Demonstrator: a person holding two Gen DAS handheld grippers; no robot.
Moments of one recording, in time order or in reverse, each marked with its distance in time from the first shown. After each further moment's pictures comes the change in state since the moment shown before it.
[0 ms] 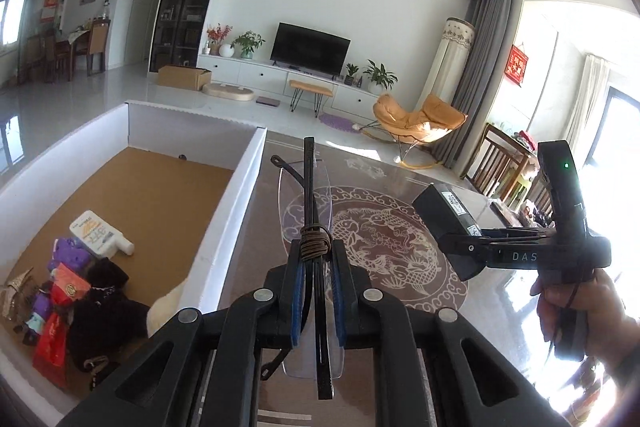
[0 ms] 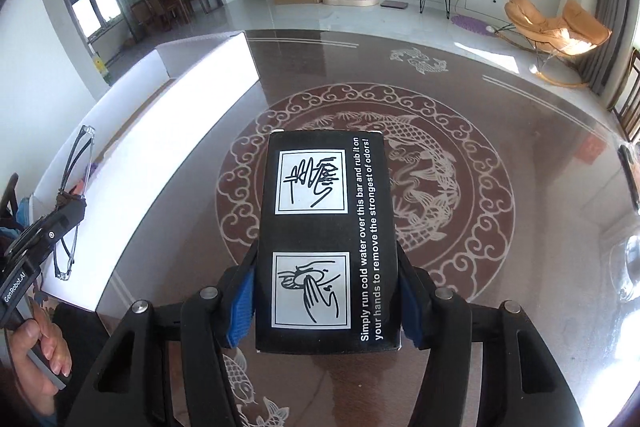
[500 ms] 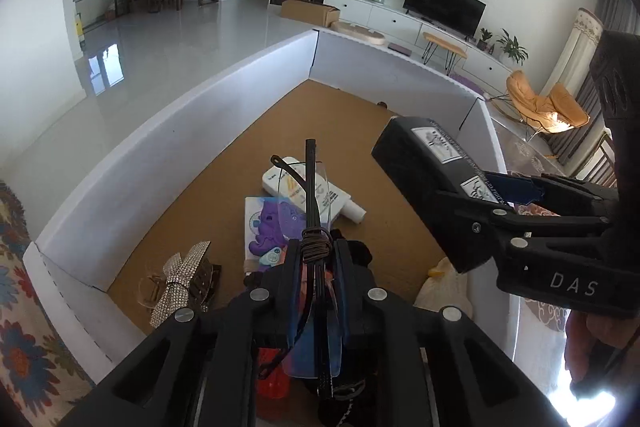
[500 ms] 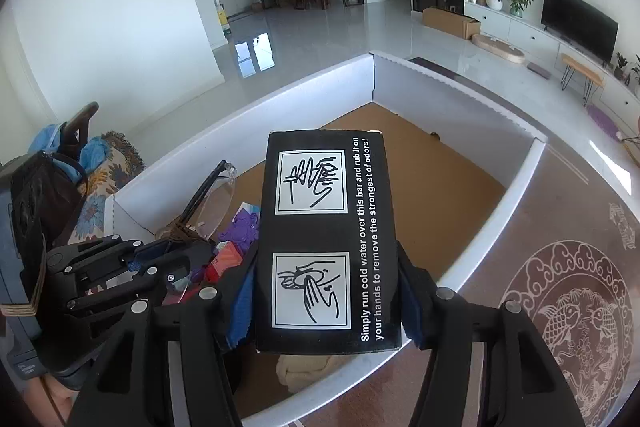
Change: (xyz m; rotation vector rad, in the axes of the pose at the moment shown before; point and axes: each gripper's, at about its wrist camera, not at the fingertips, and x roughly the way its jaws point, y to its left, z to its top) left arm 0.024 0.186 -0.005 -0.210 0.273 0.398; right arm 0.137 0.288 0.075 -0.359 0.074 0.239
